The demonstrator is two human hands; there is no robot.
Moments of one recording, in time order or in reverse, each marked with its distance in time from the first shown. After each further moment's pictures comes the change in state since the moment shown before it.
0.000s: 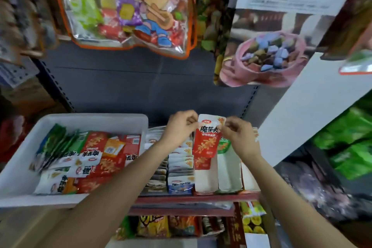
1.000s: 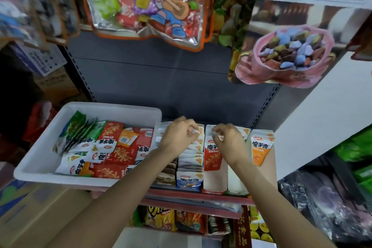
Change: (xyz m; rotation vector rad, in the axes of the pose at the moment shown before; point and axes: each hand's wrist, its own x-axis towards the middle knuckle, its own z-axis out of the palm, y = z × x) left_hand -0.028 -0.031 -0.006 0.372 0.076 -0.037; right_hand -0.006 0.007 0.044 -0.522 -0.159 -0.051
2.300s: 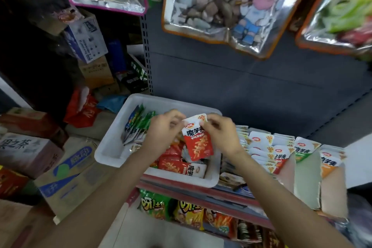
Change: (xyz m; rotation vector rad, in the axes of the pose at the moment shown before) left_hand -0.084 -0.136 -0.168 -0.272 0.204 -0.202; right_hand 0.008 -0.200 0.098 0.475 -0.157 -0.185
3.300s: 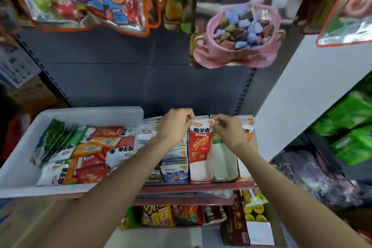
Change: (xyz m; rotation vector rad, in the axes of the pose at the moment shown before) left_hand 0.026 0.127 0.240 0.390 -0.236 0.267; right_hand -0.075 0.152 -0.210 -0.096 0.229 0.263
